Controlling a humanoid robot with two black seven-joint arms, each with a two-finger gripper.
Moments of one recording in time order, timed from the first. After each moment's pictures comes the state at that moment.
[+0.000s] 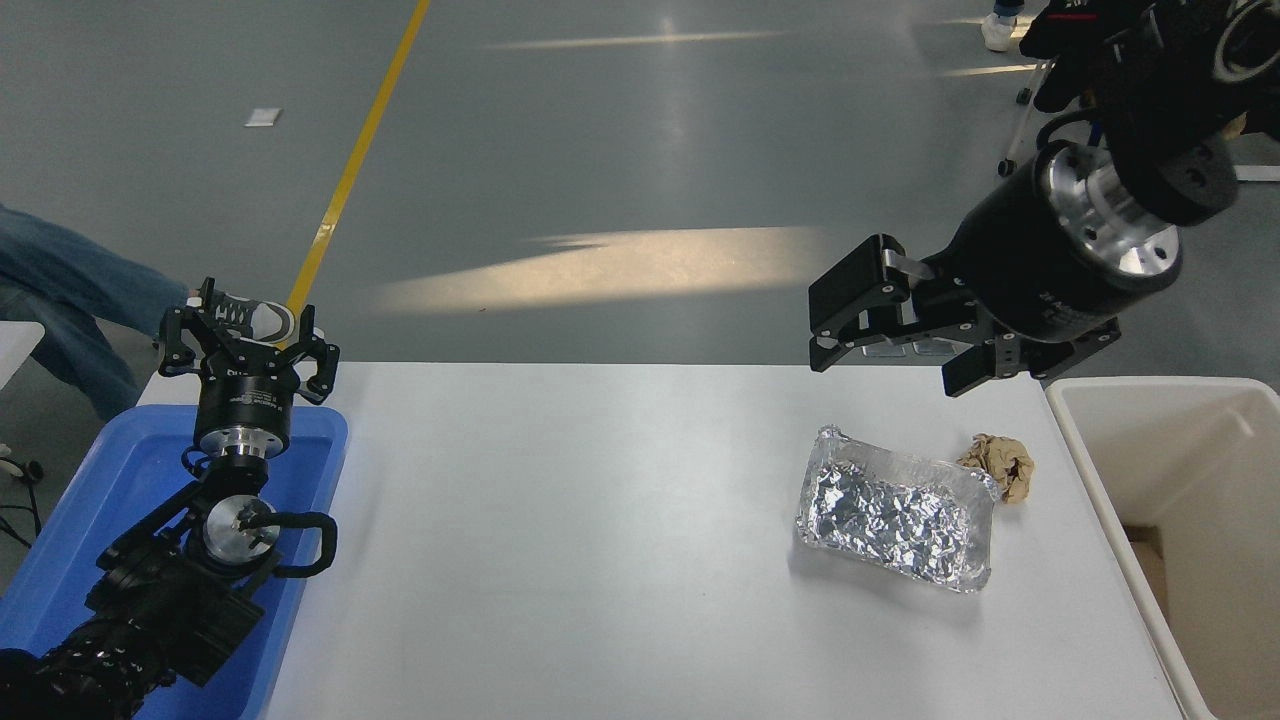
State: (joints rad) left arm -0.61 0.19 -0.97 -0.40 -0.12 -0.53 -0.56; right arm 2.50 -0.21 -1.42 1.71 0.20 0.53 0.03
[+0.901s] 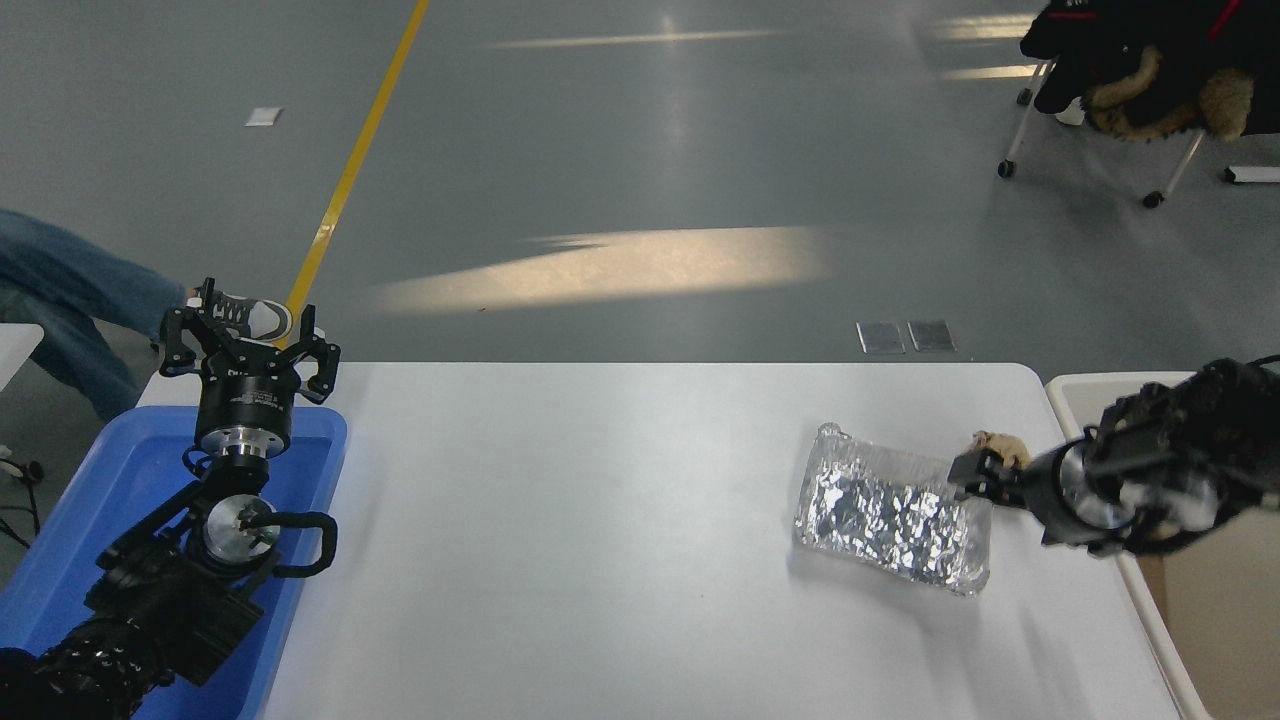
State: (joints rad) left arm -0.61 0.19 -0.97 -0.40 -0.12 -0.53 -0.56; right arm 1.35 -0.38 -1.22 1.08 0.13 0.05 0.03
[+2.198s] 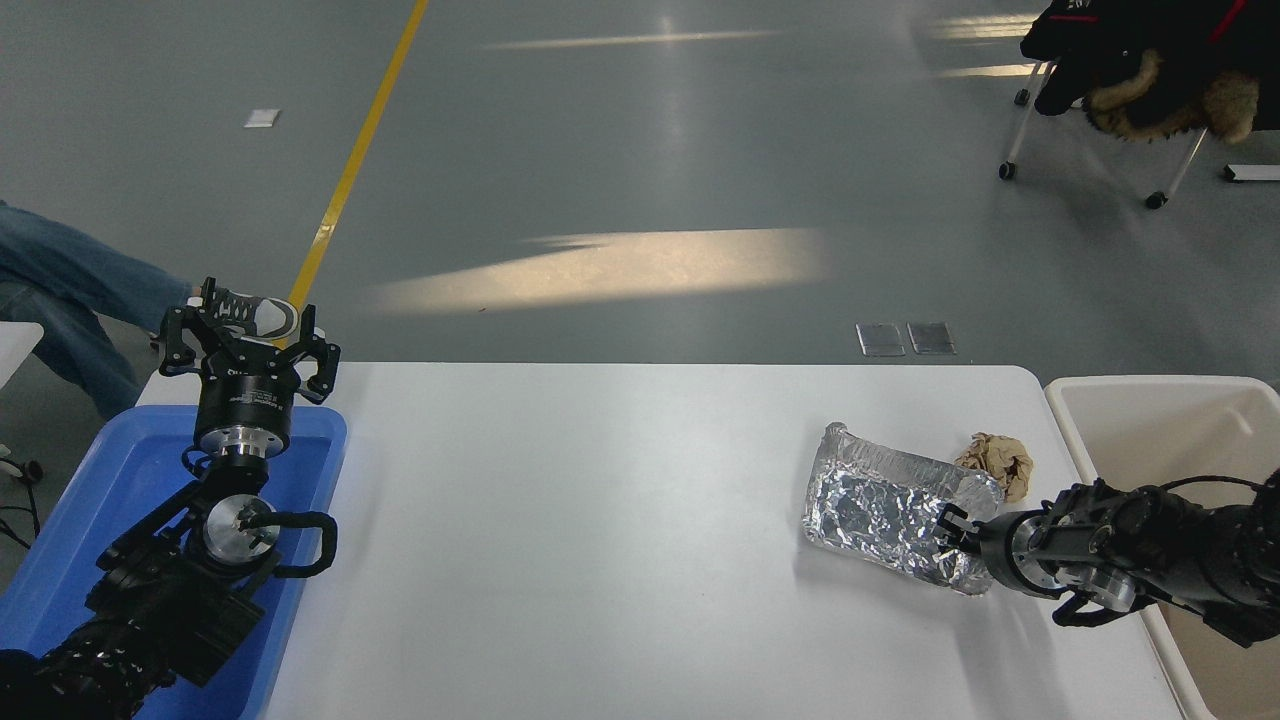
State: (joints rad) left arm -0.61 0.19 -0.97 -0.40 -0.12 -0.53 -0.56; right arm 1.07 -0.32 -1.01 0.79 0.06 0.00 0.03
